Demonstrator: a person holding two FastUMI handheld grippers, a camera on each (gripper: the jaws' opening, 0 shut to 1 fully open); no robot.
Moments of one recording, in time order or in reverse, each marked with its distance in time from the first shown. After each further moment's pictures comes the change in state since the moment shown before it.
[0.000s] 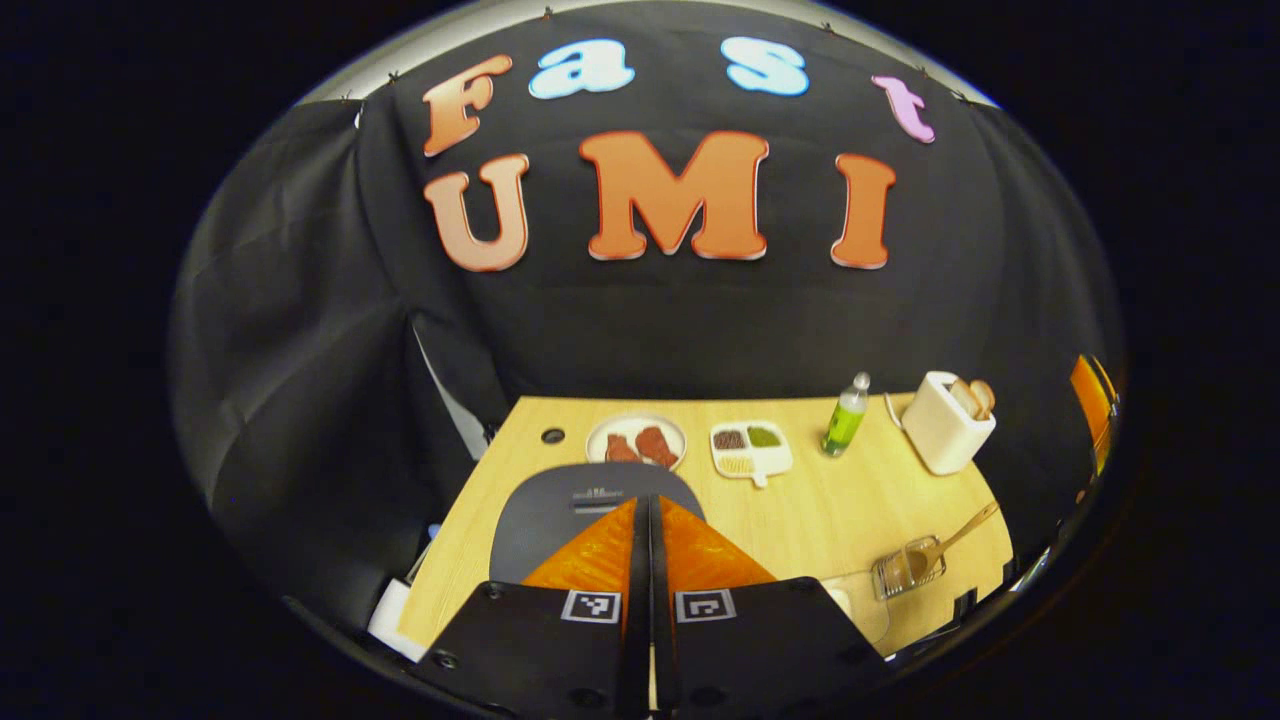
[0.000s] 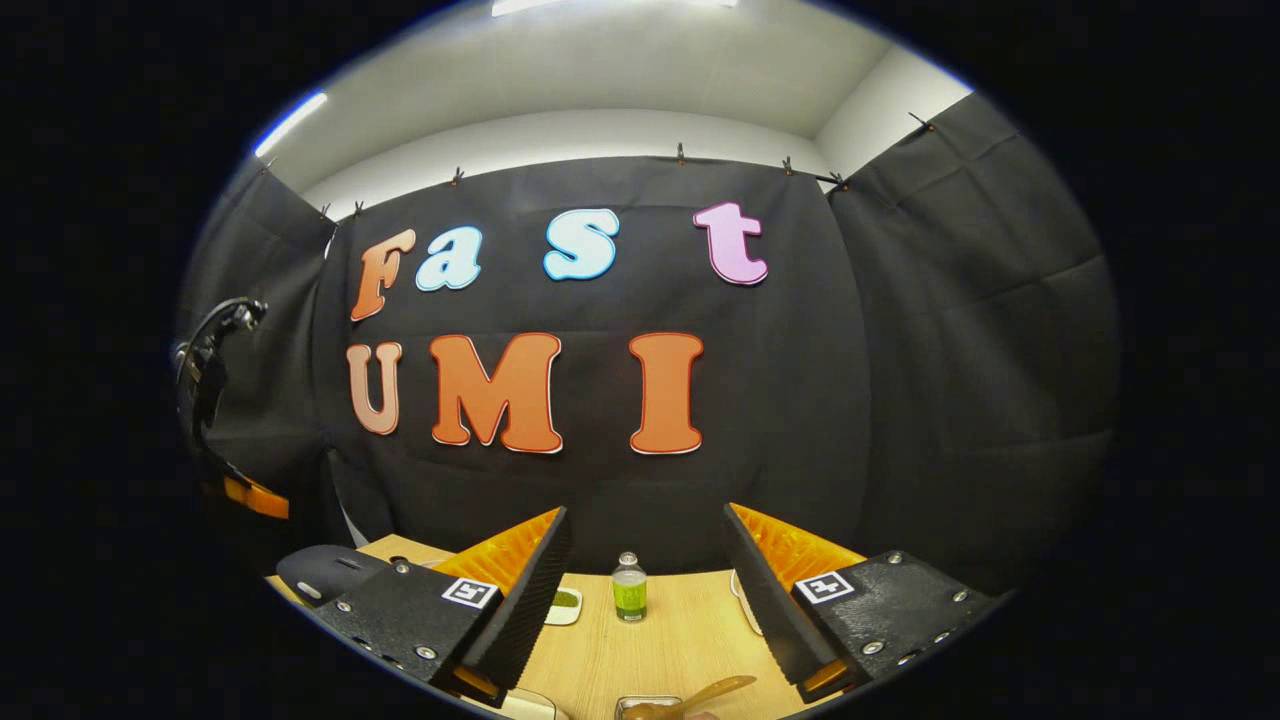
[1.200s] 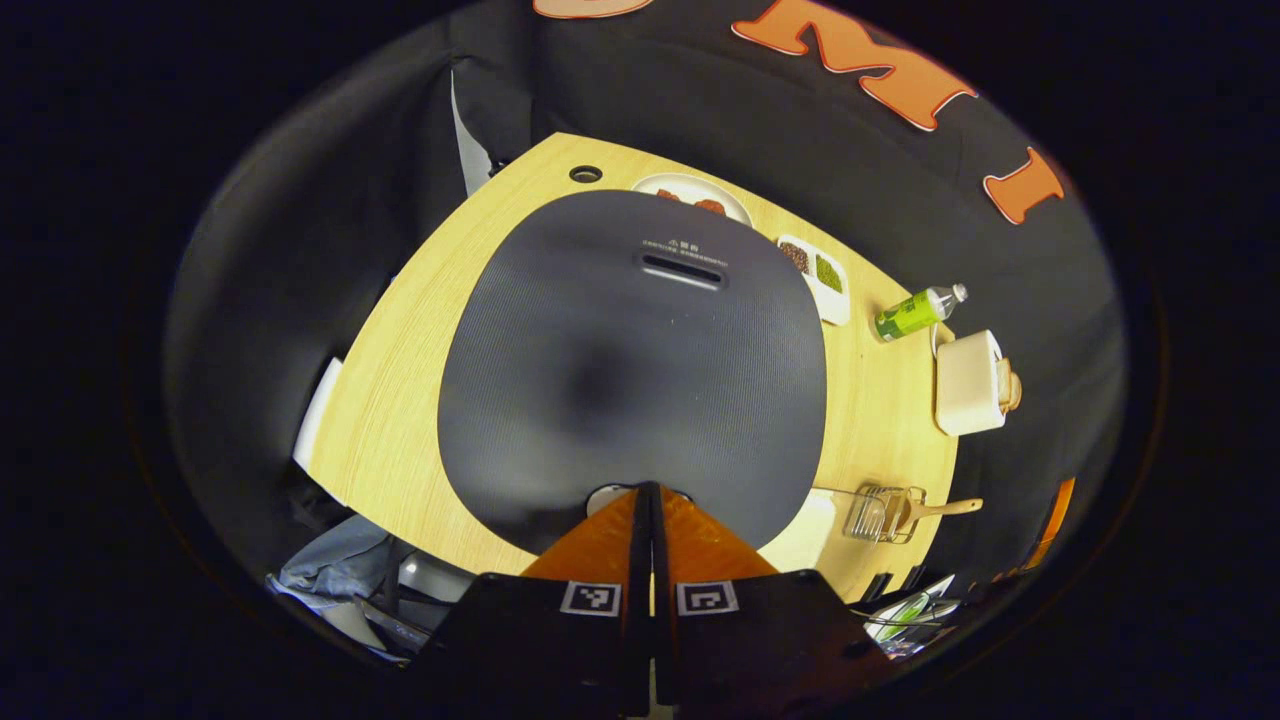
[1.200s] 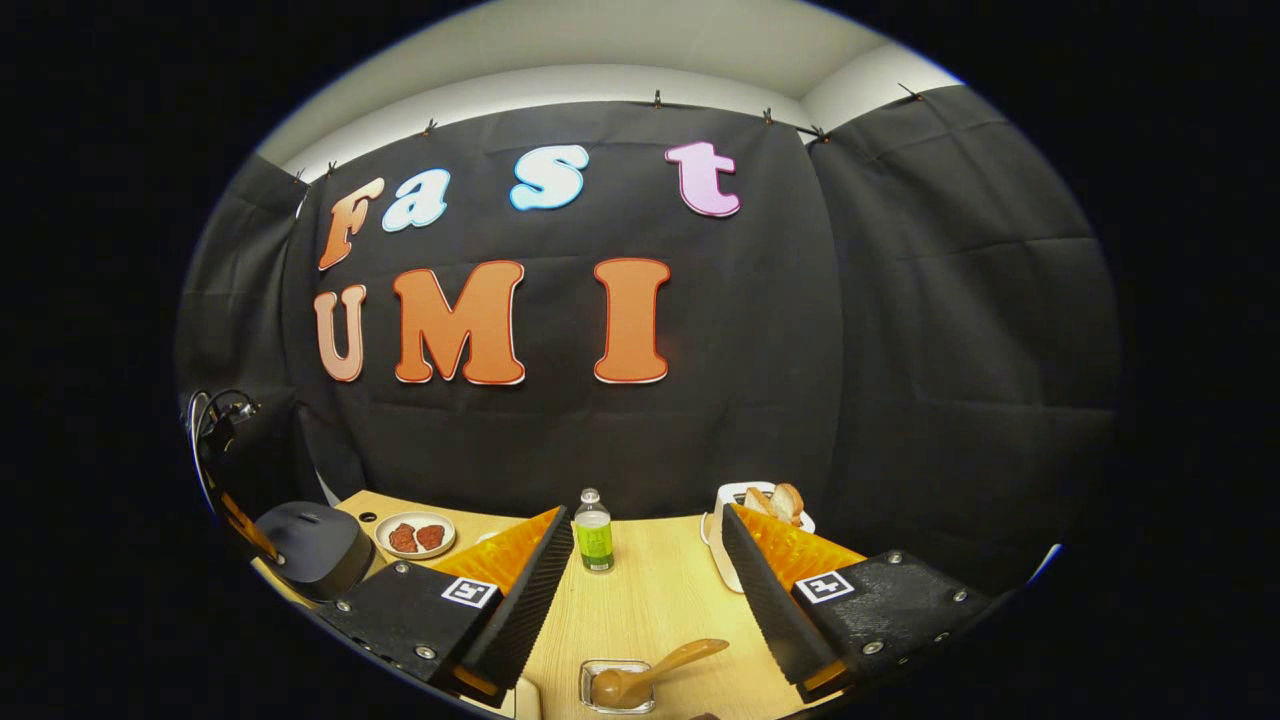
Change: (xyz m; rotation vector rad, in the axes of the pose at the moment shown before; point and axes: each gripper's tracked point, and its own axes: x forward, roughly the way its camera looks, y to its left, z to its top) left arm 0.053 0.027 -0.140 -0.396 0.621 -0.102; right arm 0.000 -0.025 -0.077 0.004 0.199 -0.057
